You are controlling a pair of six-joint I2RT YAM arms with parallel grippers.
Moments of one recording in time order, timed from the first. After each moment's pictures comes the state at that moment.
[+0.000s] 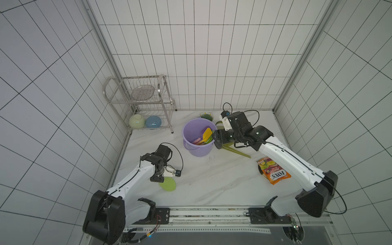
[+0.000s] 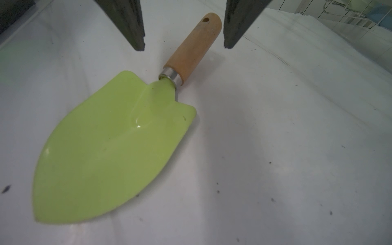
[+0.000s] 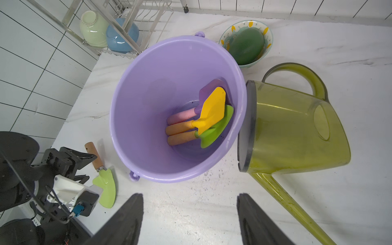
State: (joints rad) left arm -0.31 1.18 0.67 -0.92 -0.19 1.36; right arm 0.77 1.42 1.43 -0.75 -0.05 0.35
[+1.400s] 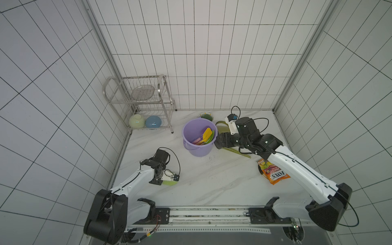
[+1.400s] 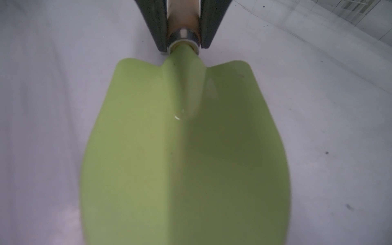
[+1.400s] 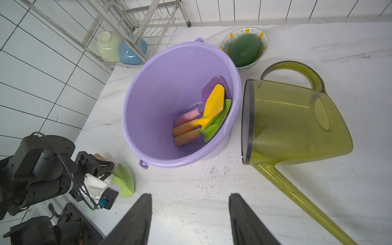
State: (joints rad) left arm -0.26 1.18 0.55 -0.76 -0.17 1.45; right arm 0.77 1.30 1.29 -0.67 -0.06 0.41
